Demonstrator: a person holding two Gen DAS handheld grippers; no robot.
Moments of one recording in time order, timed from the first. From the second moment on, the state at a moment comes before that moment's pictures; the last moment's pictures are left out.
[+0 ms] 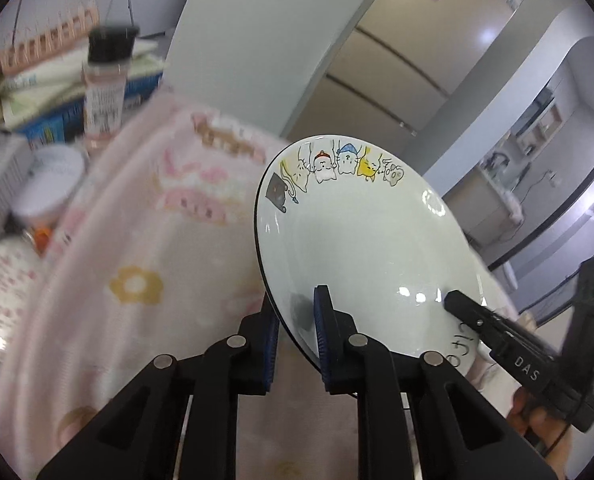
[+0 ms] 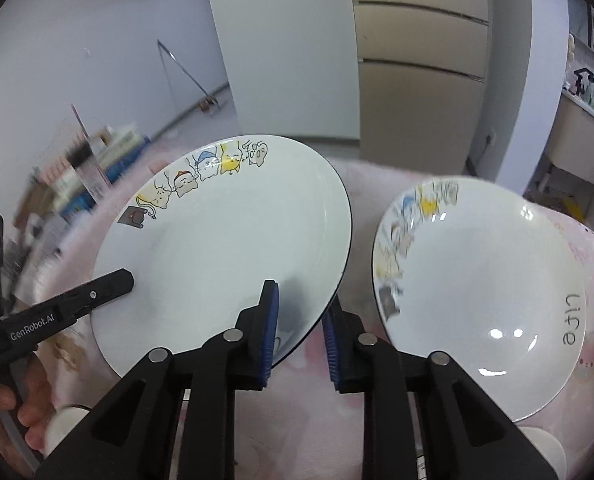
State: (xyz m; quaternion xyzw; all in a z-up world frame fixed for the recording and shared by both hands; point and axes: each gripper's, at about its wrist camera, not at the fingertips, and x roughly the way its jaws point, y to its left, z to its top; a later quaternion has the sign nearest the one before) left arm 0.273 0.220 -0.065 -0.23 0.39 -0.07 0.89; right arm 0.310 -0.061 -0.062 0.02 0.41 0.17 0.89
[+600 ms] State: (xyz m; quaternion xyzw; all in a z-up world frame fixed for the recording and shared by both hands) left arm 0.210 0.078 0.076 -0.16 0.31 -0.12 0.93; right arm 0.244 -0.198 0.054 0.12 0.28 0.19 0.93
